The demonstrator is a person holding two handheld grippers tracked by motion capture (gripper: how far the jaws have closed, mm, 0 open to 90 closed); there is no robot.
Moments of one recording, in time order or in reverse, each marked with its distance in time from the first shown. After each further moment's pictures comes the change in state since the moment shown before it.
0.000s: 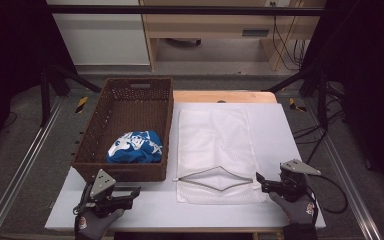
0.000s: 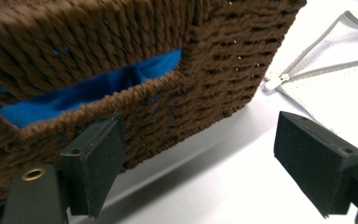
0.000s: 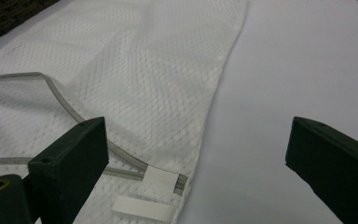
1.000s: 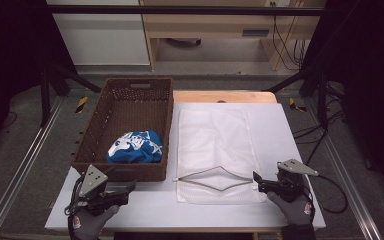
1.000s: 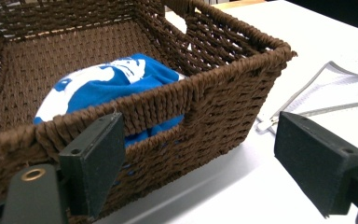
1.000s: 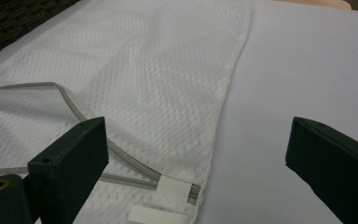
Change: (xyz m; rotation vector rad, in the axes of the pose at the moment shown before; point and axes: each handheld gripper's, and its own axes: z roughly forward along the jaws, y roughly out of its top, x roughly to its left) left arm -0.006 0.026 -0.026 -0.099 0.041 -0.012; right arm 0.010 0.004 0.000 -0.025 -0.009 -0.011
